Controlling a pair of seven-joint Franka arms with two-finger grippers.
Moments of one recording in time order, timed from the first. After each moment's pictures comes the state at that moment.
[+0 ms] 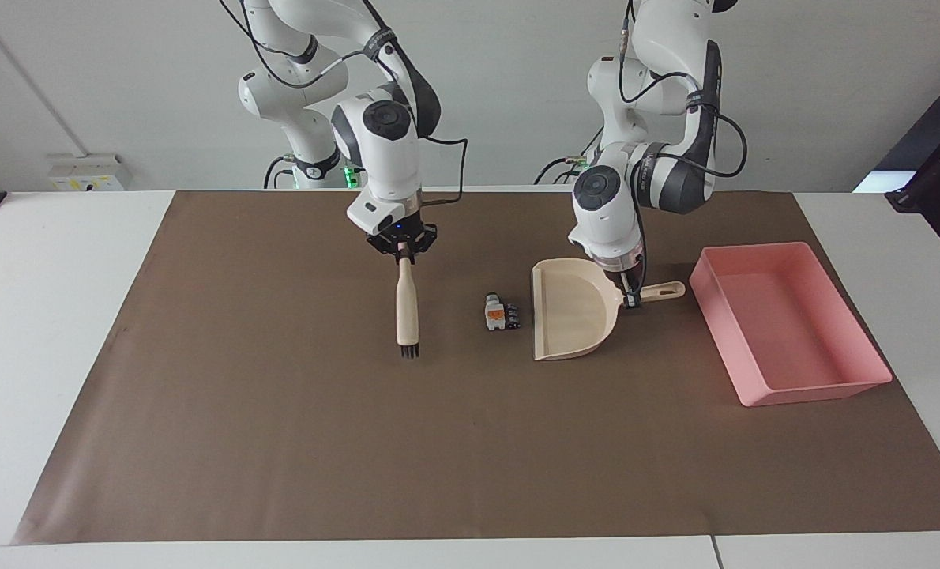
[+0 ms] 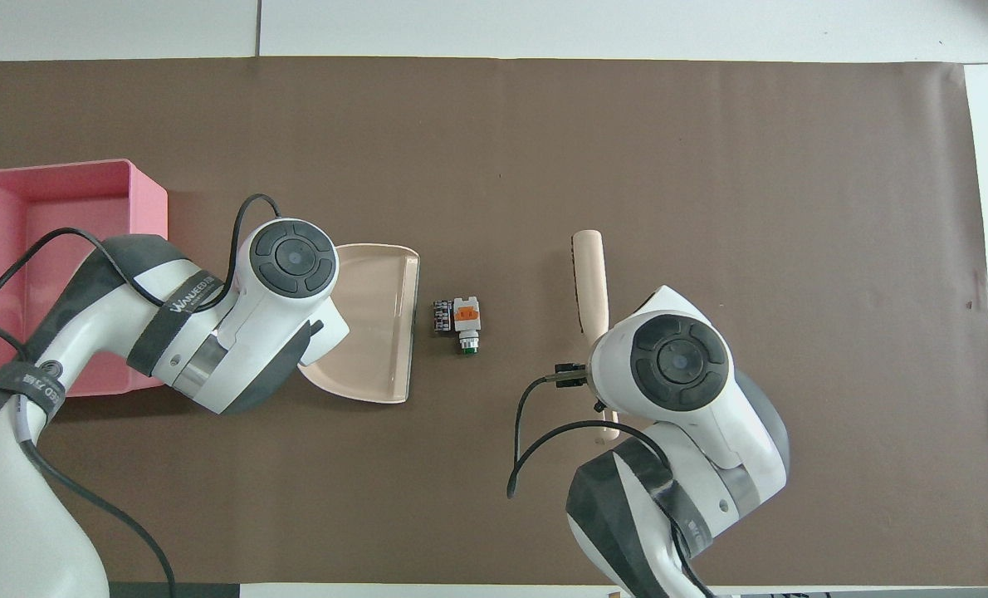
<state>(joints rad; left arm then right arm) -0.46 0.17 0.00 -2.03 0.45 1.96 1.05 0.60 -0.02 -0.02 -2.22 0.00 2.16 0.54</state>
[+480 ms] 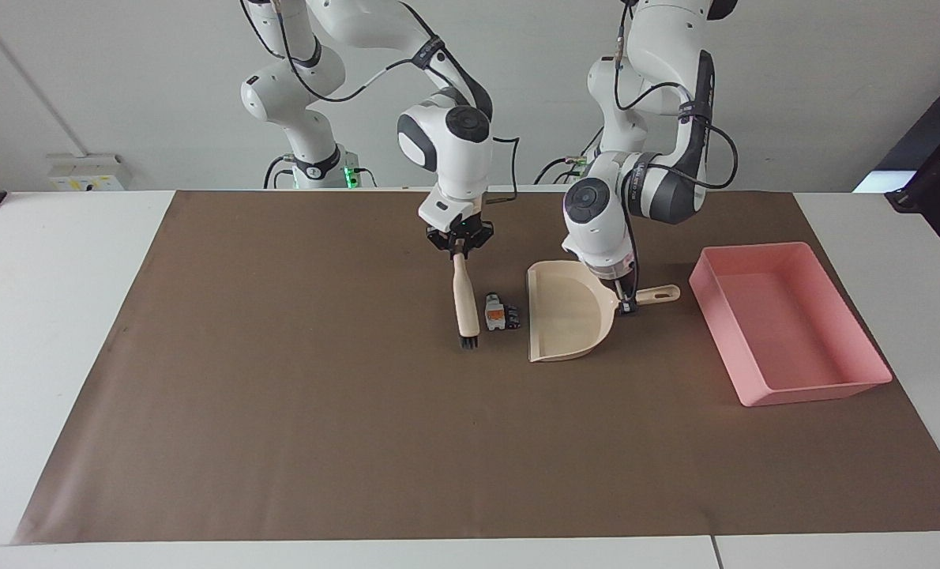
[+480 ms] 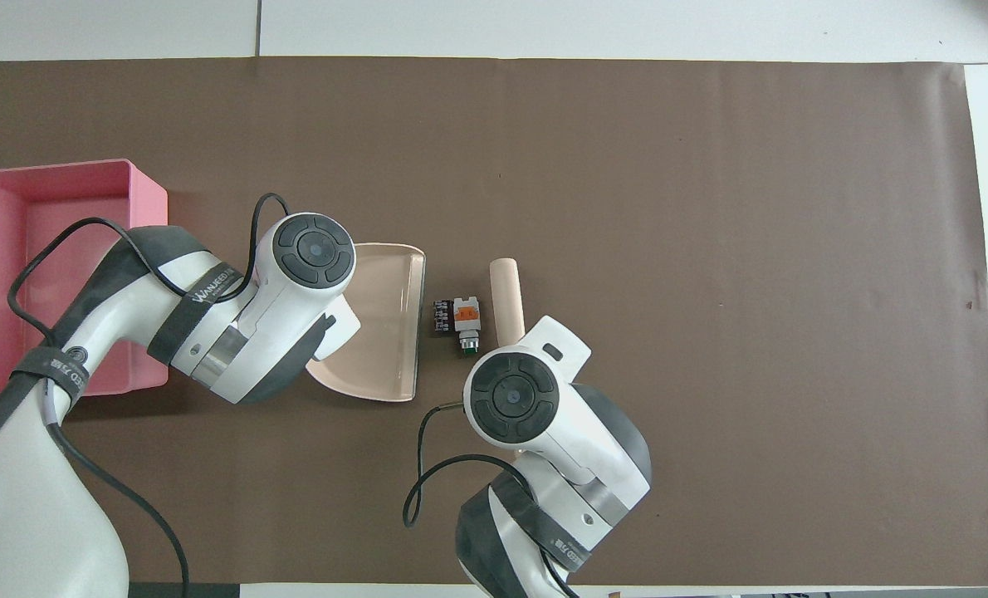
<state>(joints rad) -0.47 0.19 0.00 -2.02 0.45 1.94 1.02 0.77 0.18 -0.02 -2.04 0.00 2.15 0.67</state>
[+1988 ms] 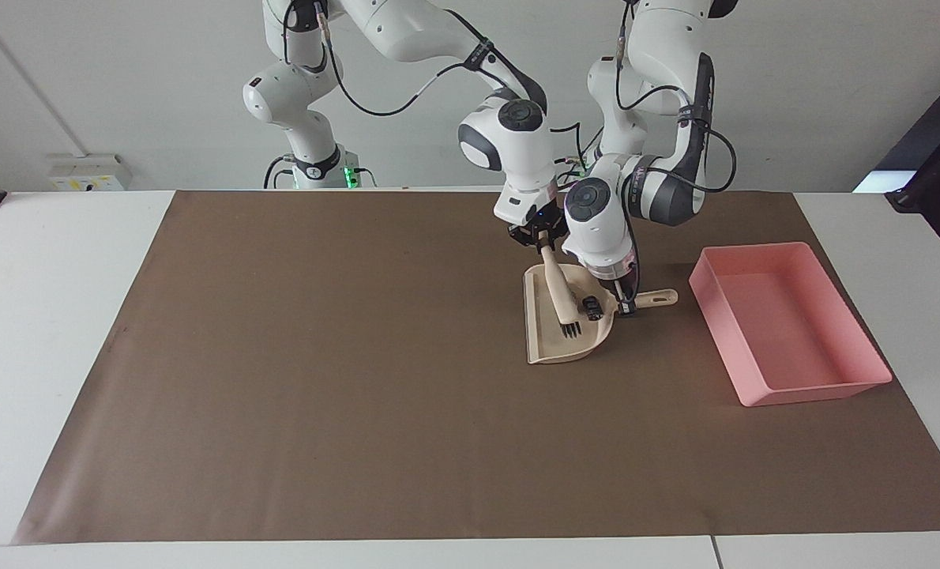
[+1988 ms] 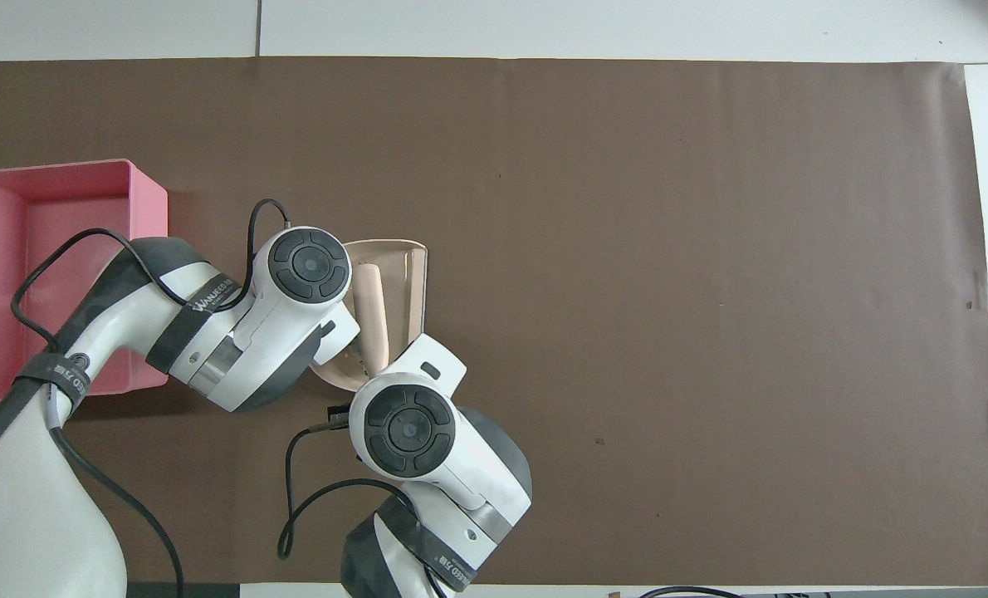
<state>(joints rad) -0.46 0.18 0.00 -2.08 0.46 2.04 0.98 0.87 0.34 0.03 -1.84 0.21 2.36 0.66</state>
